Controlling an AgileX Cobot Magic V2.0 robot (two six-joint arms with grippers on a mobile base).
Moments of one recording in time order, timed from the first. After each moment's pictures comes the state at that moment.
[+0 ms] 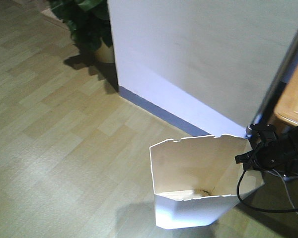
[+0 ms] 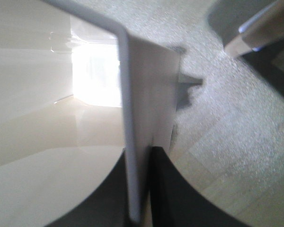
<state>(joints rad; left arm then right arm) 0.00 -0.02 0.03 0.15 0.27 -0.05 -0.25 2.34 -0.97 1.08 0.33 -1.37</state>
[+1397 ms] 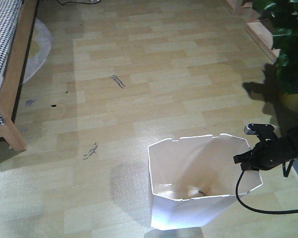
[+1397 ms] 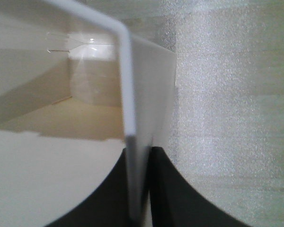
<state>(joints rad) 0.00 -0.02 0.03 0.15 0.27 -0.05 -0.25 2.34 -0.97 1.08 0.35 -1.37</state>
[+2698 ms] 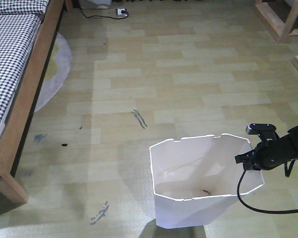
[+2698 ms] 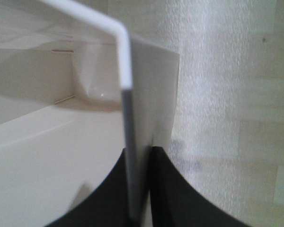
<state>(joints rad) 0.00 -0.02 0.03 0.15 0.27 -0.05 -0.25 2.34 -0.97 1.08 0.33 -1.37</state>
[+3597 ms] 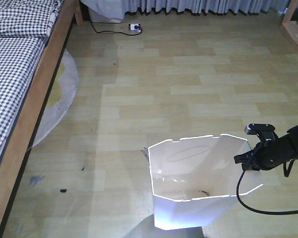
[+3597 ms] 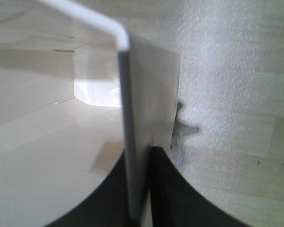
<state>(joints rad) 0.00 -0.02 0.03 0.15 0.27 -0.05 -0.25 2.34 -0.97 1.08 0.34 -1.37</state>
